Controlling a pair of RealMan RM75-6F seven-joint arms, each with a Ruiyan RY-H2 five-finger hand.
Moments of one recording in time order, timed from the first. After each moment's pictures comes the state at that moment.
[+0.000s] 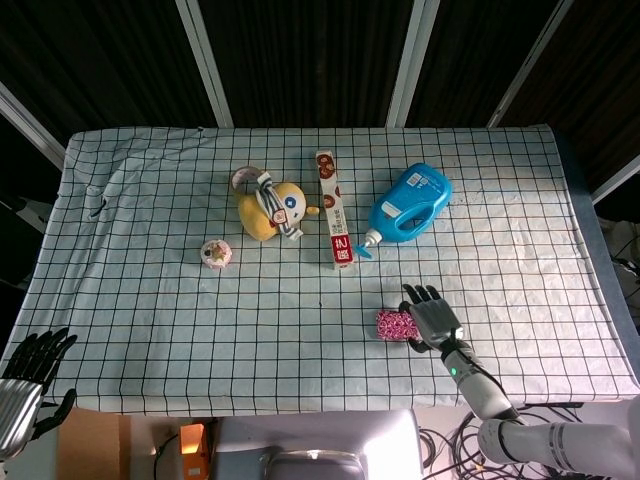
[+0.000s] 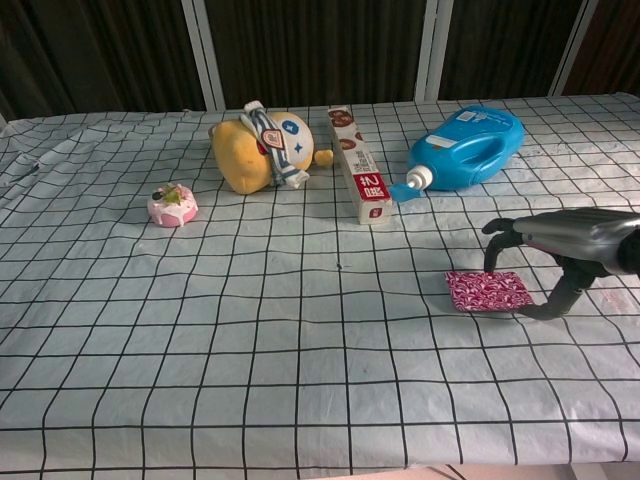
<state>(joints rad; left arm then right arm) -0.01 -1.07 0.10 -1.54 1.74 1.61 -0.10 0.71 -1.43 -0.01 -1.67 -0.76 0.96 -0.60</state>
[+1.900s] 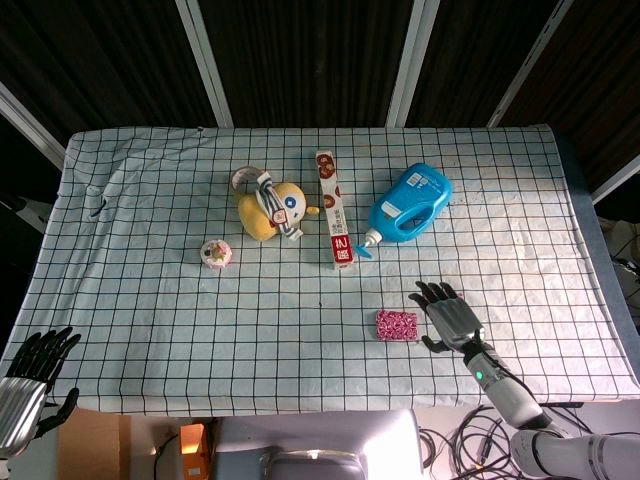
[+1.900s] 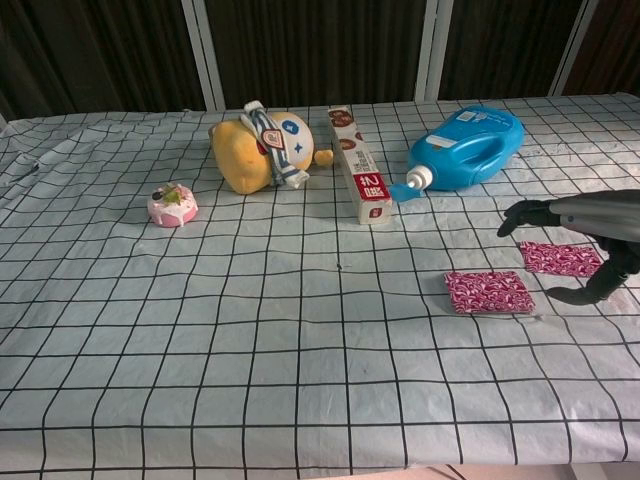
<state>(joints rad) -0.01 -1.07 0.10 -1.54 1.74 1.59 -0.09 0.63 -1.32 0.00 -1.71 -0.96 0.92 -0.46</state>
